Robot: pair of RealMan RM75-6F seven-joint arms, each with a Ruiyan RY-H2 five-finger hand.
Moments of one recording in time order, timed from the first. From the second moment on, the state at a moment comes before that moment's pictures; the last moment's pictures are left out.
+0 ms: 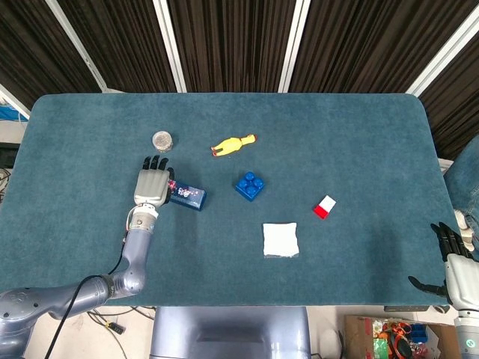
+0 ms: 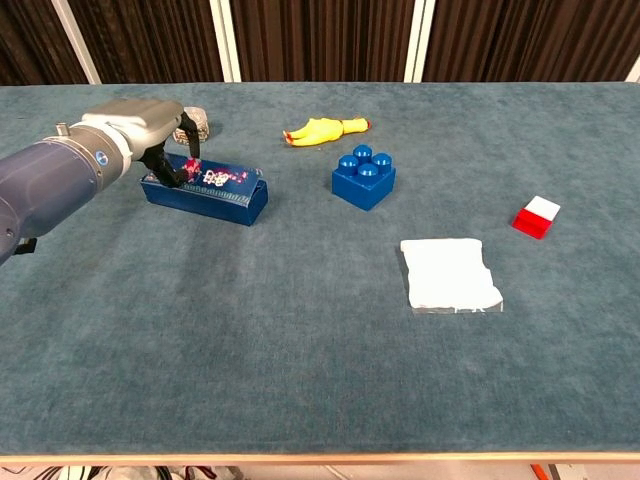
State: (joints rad) left arm -0.88 -1.80 -0.31 -1.16 0.70 1.04 0.73; right arm 0.03 -1.06 0.09 -1.75 -1.30 1.39 0.05
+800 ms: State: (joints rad) left arm -0.77 -1.60 -0.23 -1.49 0.84 1.19 0.72; right arm 0.03 -1.07 0.09 -1.74 -1.32 1.41 0.03
